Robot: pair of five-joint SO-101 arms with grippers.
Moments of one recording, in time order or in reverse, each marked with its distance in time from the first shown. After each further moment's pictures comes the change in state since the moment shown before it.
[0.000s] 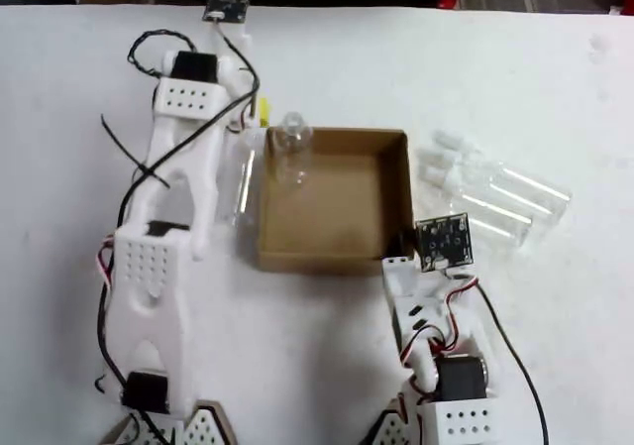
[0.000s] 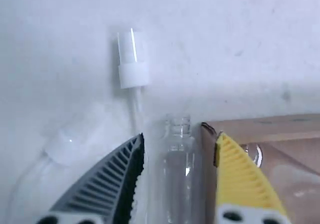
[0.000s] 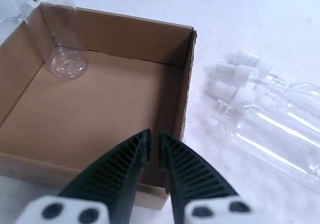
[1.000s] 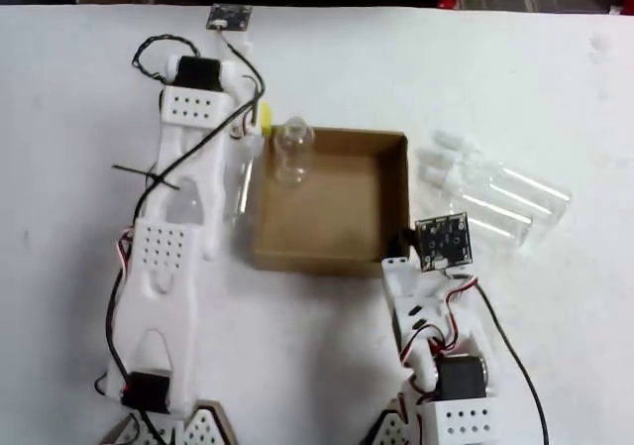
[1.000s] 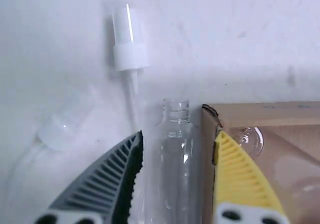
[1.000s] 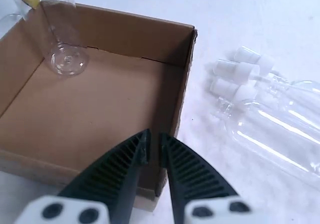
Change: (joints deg) left arm 0.1 14.3 -25.7 14.2 0.3; right arm 0.1 0.4 0.1 0.0 -0.1
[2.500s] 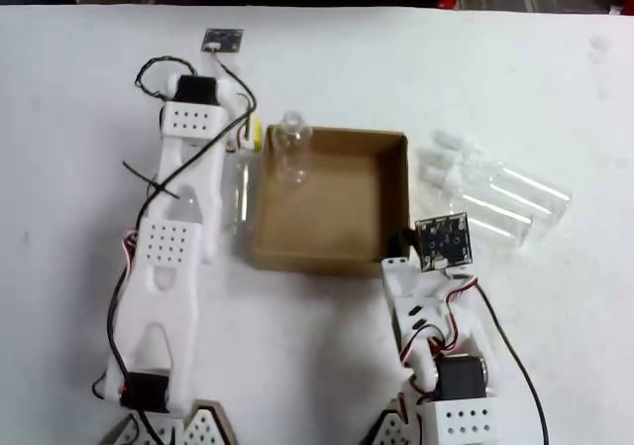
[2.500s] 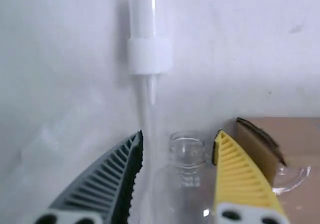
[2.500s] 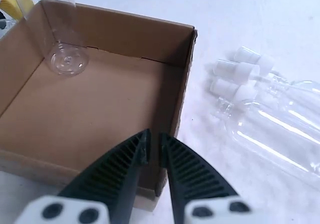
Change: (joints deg) left arm -2.3 12.0 -6.2 -2.2 -1.1; right arm 0.0 0.0 0.0 0.0 0.0
